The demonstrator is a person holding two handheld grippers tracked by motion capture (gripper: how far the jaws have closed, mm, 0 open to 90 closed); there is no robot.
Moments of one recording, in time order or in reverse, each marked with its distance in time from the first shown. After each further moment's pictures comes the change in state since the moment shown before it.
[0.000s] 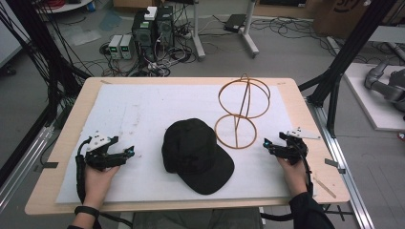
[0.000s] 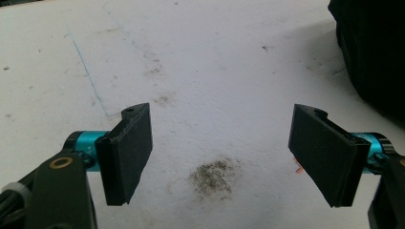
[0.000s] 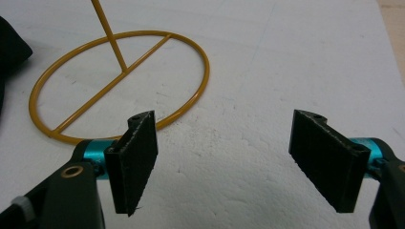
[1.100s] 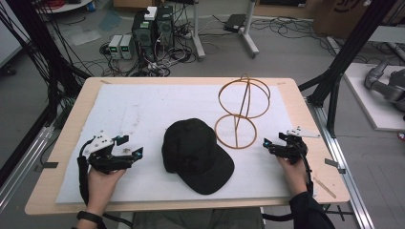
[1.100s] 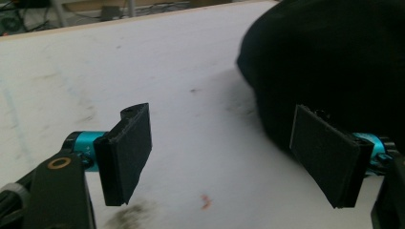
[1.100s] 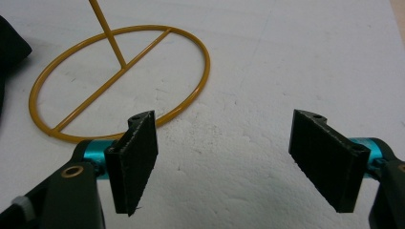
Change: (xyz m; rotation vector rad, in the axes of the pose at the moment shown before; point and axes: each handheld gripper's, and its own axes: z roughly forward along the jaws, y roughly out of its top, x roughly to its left) left arm -0.041 0.028 -0.016 -0.098 -0.191 0.019; right arm -0.002 0.001 0.002 0.028 0.013 0.016
